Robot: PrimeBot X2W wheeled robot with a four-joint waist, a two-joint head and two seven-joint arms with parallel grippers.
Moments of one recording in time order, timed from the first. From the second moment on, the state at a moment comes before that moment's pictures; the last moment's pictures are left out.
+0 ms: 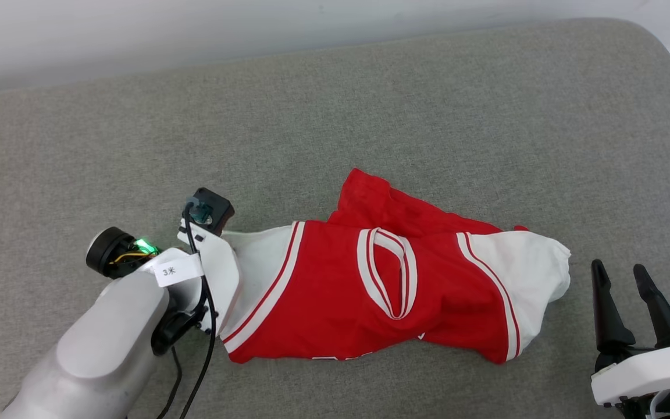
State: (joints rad) left arm -0.64 0.49 -0.74 0.44 -0.57 -0.05 0.49; right arm 0.03 -0.05 -0.16 -0.06 0.34 0.13 0.00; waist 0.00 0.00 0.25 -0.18
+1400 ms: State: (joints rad) left arm -0.75 0.45 -0.38 0.79 -0.70 0.13 0.05; right arm -0.02 -0.05 -0.17 0.03 0.37 0.13 0.01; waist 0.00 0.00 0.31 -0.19
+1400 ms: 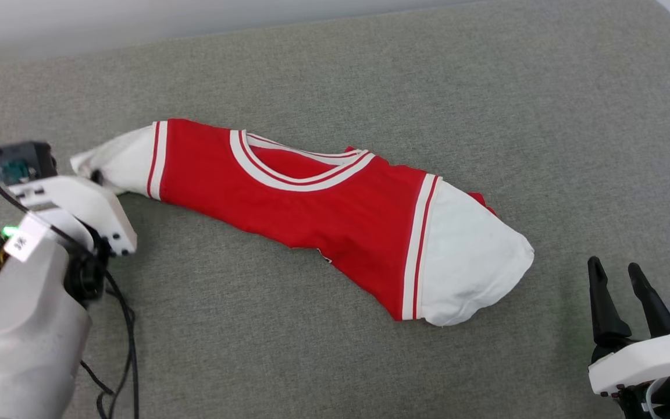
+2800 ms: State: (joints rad) left arm -0.06 0.37 -0.30 0.00 -0.52 0.36 -0.25; right arm 0.07 -0.05 -0.21 -0.04 0.32 0.13 0.24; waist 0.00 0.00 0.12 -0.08
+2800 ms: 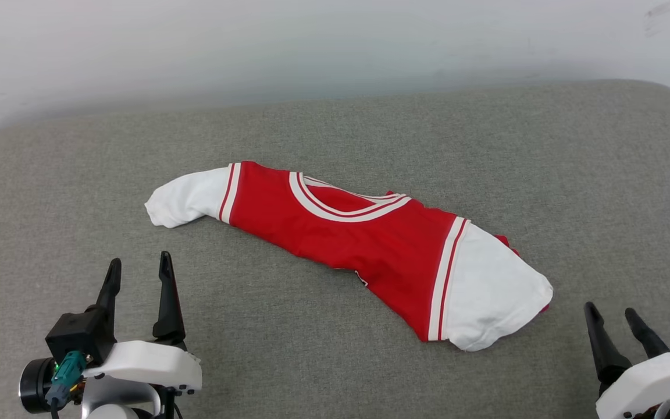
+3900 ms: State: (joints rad) left arm -0.11 0.34 -0.30 0.00 -0.51 0.33 -0.26; right arm -0.30 -0.32 -0.03 0.06 0.40 0.13 0.48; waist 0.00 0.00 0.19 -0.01
